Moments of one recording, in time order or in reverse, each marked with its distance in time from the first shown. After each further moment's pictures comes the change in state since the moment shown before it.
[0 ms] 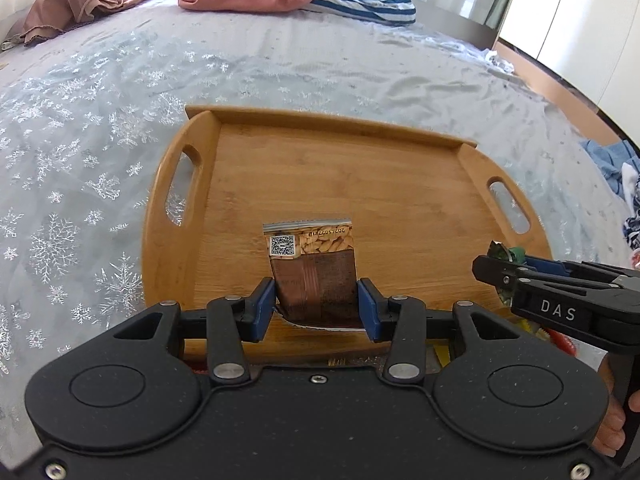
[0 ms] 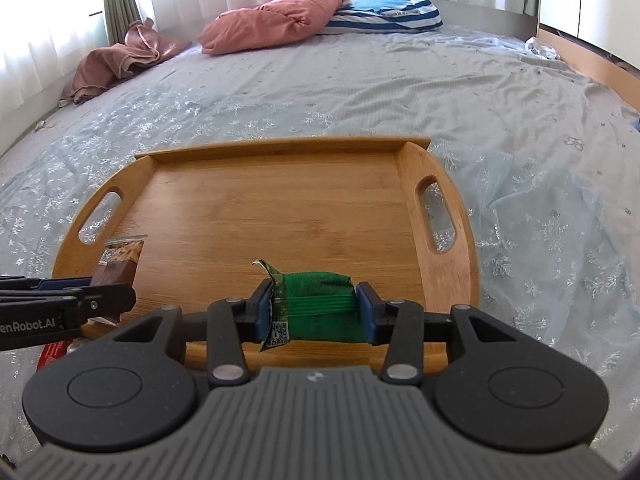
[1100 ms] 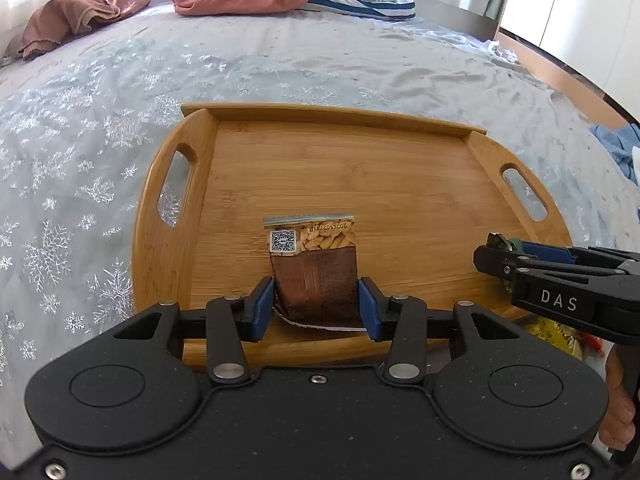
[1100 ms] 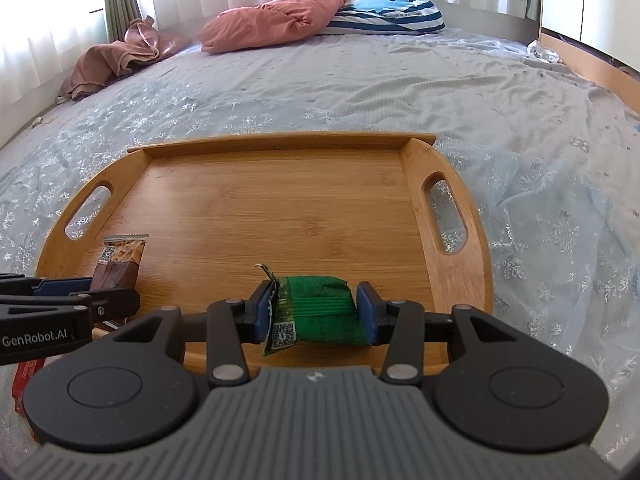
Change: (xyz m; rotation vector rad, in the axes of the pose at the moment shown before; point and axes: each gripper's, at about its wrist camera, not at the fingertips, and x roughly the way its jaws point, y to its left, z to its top) left arm 0.016 -0.007 -0.005 0.045 -0.008 0.037; right arm 0.018 0.002 -0.003 -0.012 -0.013 -0.004
